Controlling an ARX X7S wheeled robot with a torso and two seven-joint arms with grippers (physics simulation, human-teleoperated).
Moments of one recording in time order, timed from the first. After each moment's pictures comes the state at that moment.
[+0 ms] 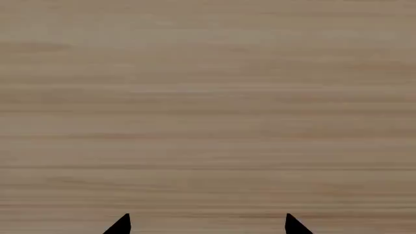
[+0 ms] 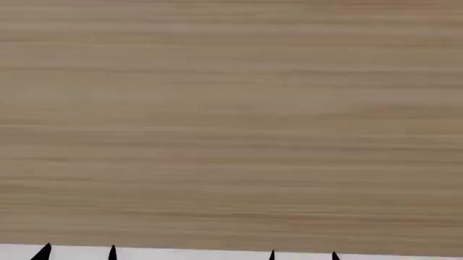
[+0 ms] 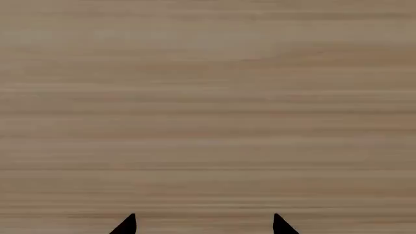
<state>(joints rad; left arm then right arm) 0.00 0.00 0.00 0.00 0.00 0.00 0.00 0.00 0.00 0.00 0.00 0.00 0.00 0.00</state>
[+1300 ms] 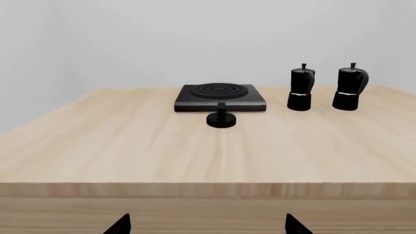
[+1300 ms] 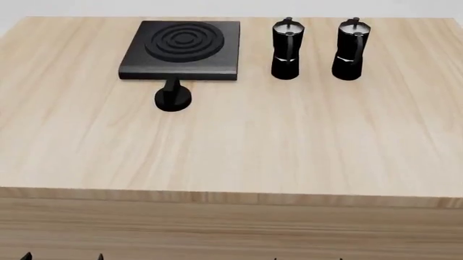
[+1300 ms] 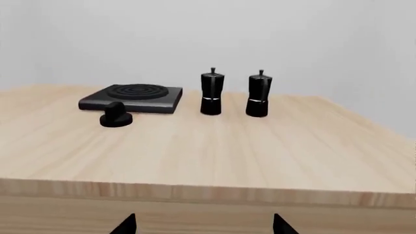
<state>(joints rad) 0.15 -0.11 0.11 0.39 -0.08 -0.23 -0.16 -0.12 0.11 -0.11 -0.25 0.05 0.10 0.13</state>
